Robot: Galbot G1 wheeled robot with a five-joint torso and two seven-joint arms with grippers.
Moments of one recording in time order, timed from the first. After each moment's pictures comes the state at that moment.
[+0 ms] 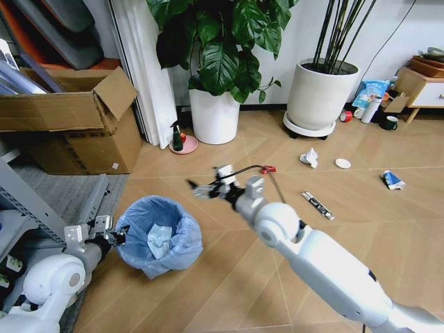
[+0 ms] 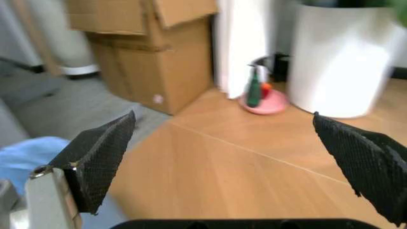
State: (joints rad) left arm 1.39 -0.96 -0.65 -2.01 -0.81 0.70 -0.16; right arm -0.75 1.09 -0.10 1.86 0.66 -0.36 0.12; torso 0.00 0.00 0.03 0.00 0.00
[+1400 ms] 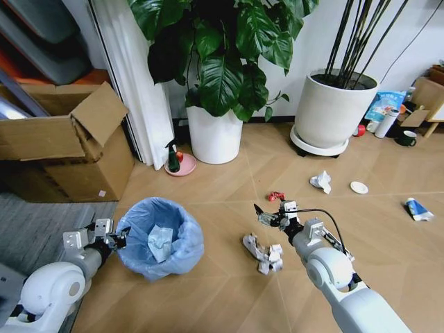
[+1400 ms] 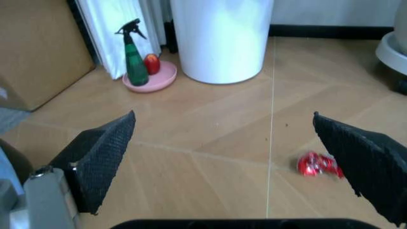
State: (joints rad) left arm 1.43 -0.97 -0.67 -2.04 -0.78 0.67 -0.13; right arm -1.21 1.11 0.29 1.86 0.45 -0.26 0.02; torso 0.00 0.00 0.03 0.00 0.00
